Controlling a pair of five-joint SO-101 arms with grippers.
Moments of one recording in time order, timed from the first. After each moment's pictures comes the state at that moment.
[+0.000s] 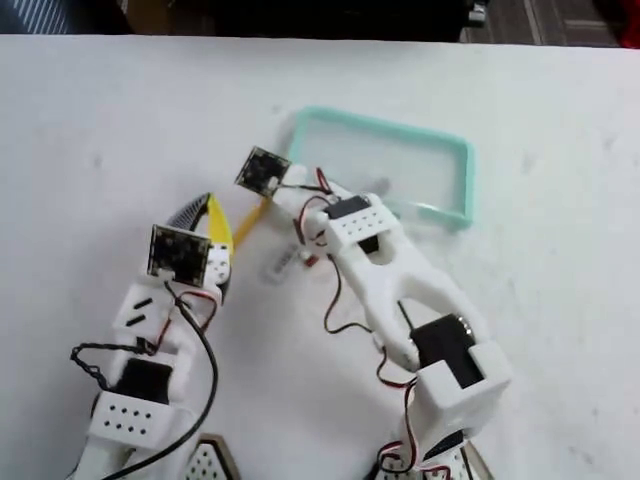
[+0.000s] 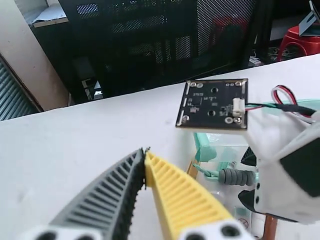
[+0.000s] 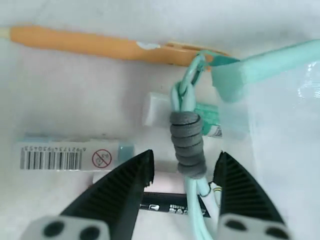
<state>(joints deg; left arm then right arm) 5.1 -78.4 90.7 8.7 -5.9 -27.3 11.6 21.1 35.1 42.4</state>
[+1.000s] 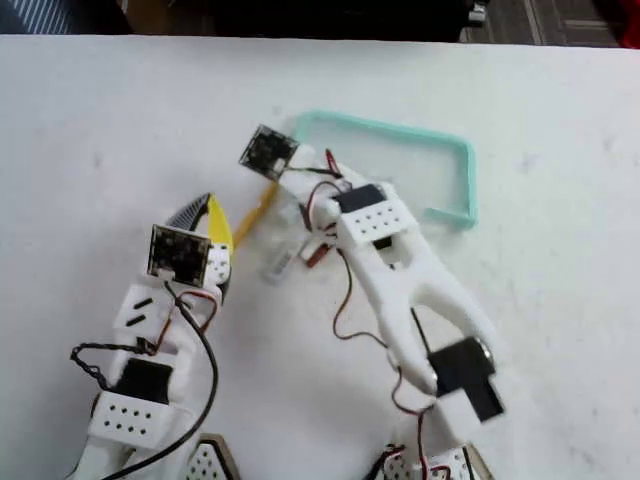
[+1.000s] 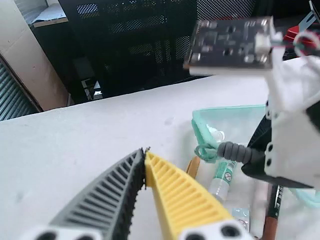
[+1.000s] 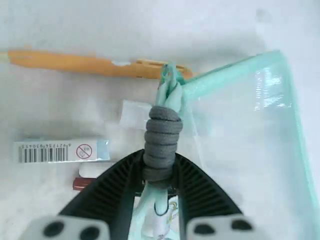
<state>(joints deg) 5.2 -78.4 90.7 8.7 -5.9 -26.0 0.5 19.2 42.4 42.4</state>
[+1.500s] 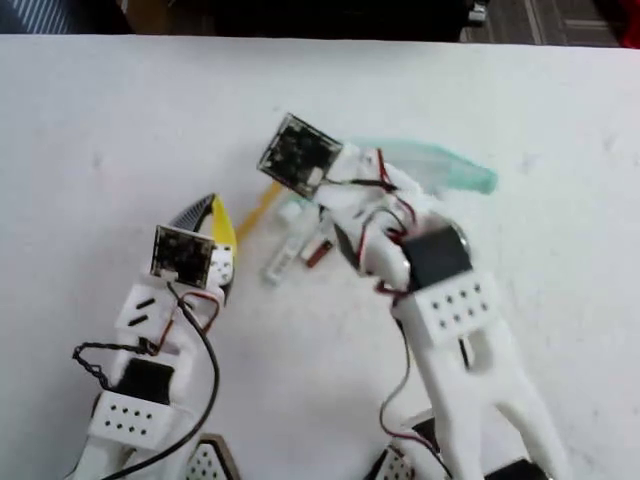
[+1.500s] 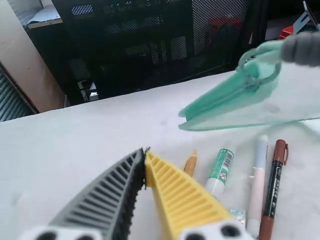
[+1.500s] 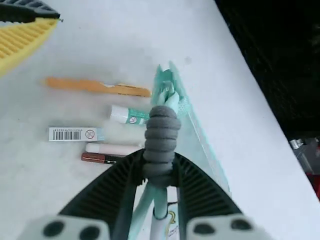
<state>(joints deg) 6.1 -78.4 90.7 8.7 -5.9 -25.1 -35.6 19.2 63.5 42.4</state>
